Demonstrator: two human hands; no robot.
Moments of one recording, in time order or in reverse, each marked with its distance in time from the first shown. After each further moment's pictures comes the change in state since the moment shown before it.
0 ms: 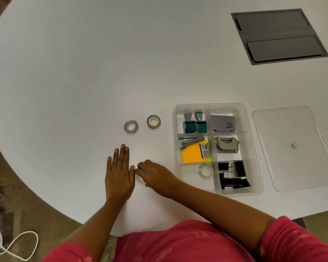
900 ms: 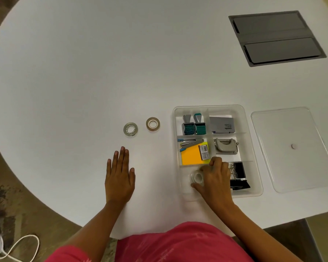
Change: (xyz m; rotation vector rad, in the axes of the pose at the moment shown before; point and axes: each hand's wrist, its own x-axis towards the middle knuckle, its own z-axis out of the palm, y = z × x) left_hand 0.000 0.001 0.000 -0.012 0.013 -0.001; right_hand -0.118 0.037 -0.037 -0.286 0.222 0.904
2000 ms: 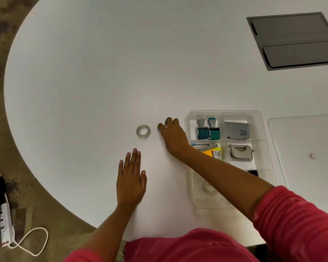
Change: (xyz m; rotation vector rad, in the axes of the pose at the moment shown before) left_hand -0.001 -0.002 0.000 -0.032 -0.010 -0.009; right_hand 0.150 -0.137 0.012 0.082 -0.061 -0.393
